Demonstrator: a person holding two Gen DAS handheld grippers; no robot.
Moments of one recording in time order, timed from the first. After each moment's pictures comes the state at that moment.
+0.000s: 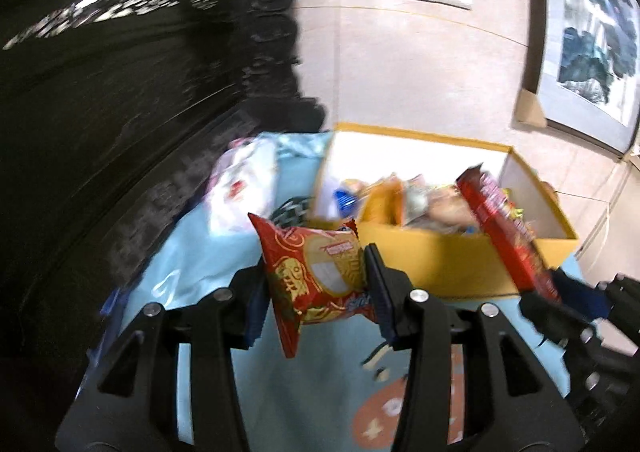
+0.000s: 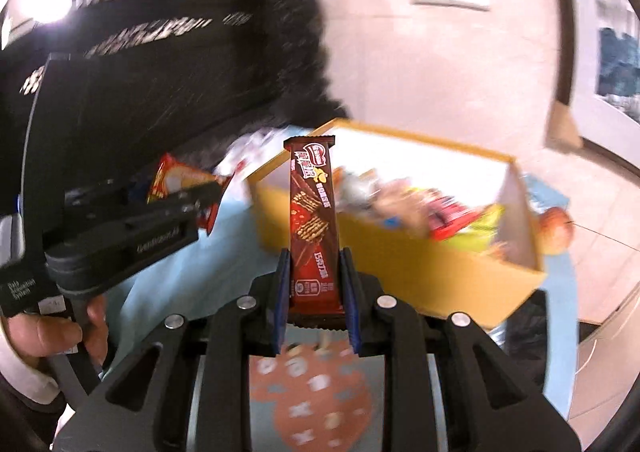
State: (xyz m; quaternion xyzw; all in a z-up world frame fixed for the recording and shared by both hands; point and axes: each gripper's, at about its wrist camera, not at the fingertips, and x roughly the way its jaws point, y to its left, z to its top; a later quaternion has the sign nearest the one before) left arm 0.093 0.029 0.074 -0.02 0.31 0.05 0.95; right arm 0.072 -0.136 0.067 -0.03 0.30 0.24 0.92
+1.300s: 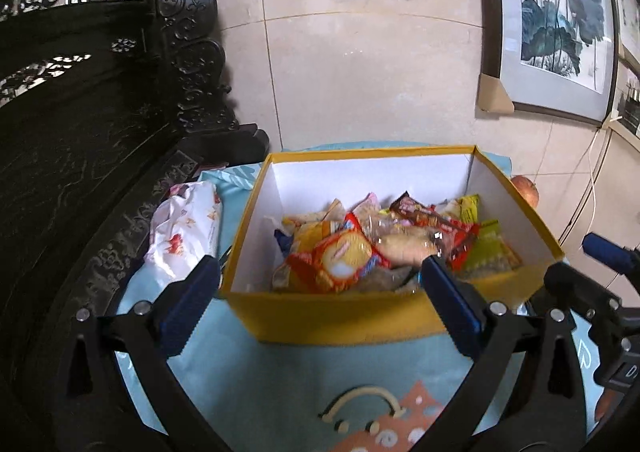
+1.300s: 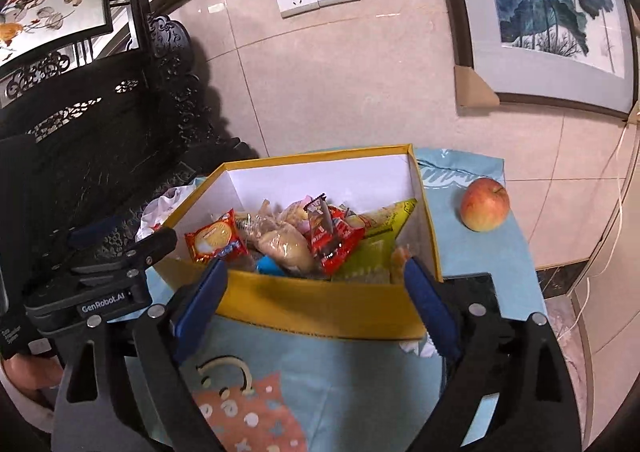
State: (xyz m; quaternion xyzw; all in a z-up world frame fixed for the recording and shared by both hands) left arm 0.138 -0.021 0.080 0.04 0.30 0.00 0.95; right arm 0.112 -0.225 0.062 0.07 0.29 0.13 0.95
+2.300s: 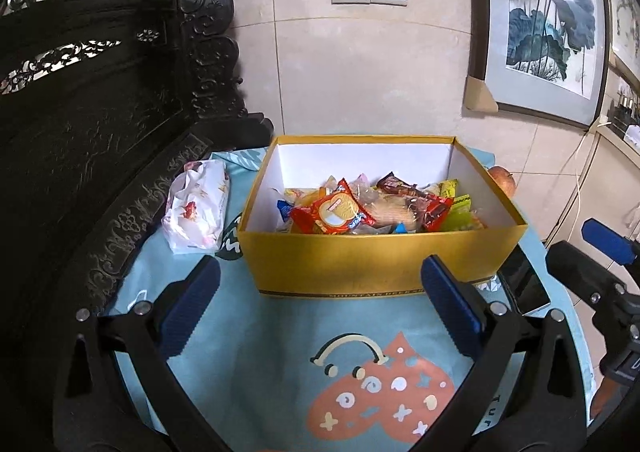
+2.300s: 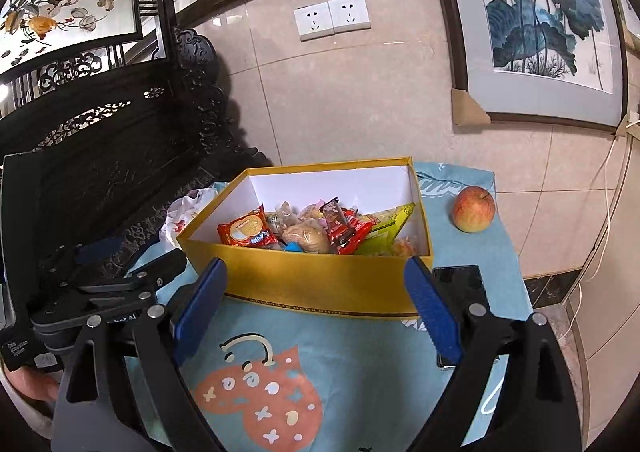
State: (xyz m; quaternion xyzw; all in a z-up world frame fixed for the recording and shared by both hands) left arm 0.077 -0.015 0.090 0.02 0.30 0.00 0.95; right arm 0.053 -0.219 0.081 0.06 0.26 0.13 0.96
